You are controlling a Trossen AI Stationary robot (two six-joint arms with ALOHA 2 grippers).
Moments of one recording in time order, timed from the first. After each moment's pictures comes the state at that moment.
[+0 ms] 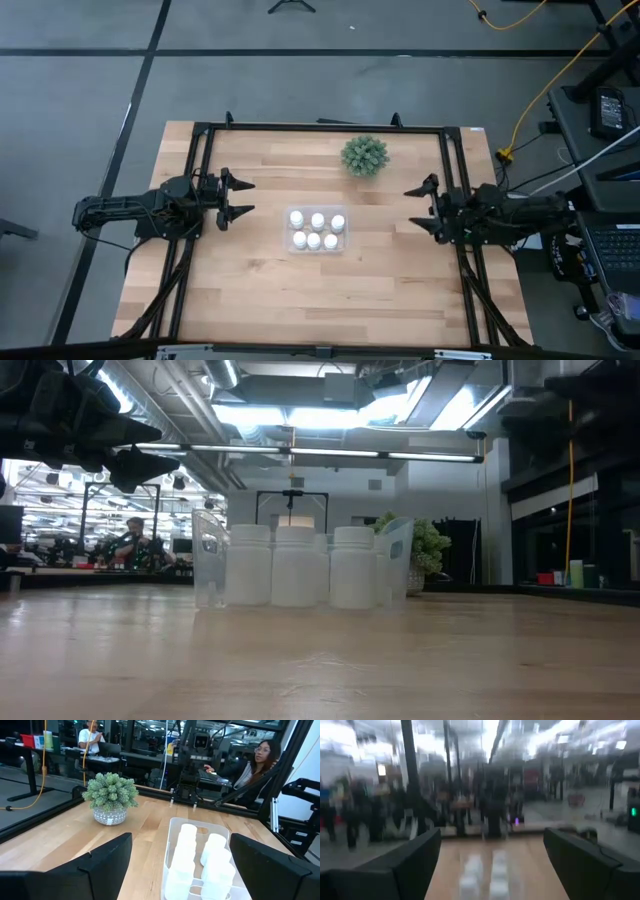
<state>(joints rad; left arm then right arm) 0.13 0.03 0.01 0.01 -0.01 -0.20 0.09 0.00 0.01 0.21 0.03 0.07</state>
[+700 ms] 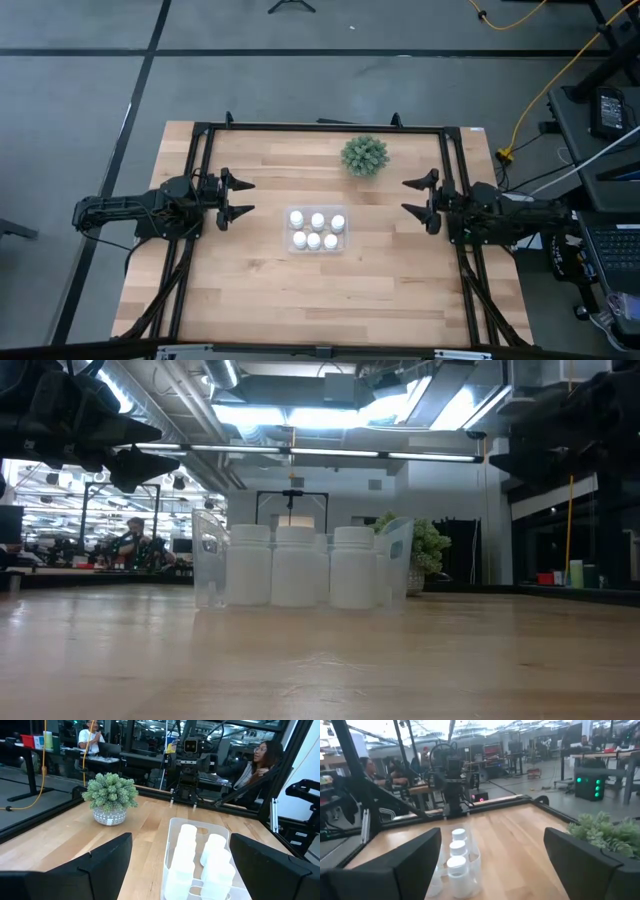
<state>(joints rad) 0.13 0.03 0.01 0.02 -0.01 -0.20 -0.02 0.00 0.01 0.08 0.14 0.13</state>
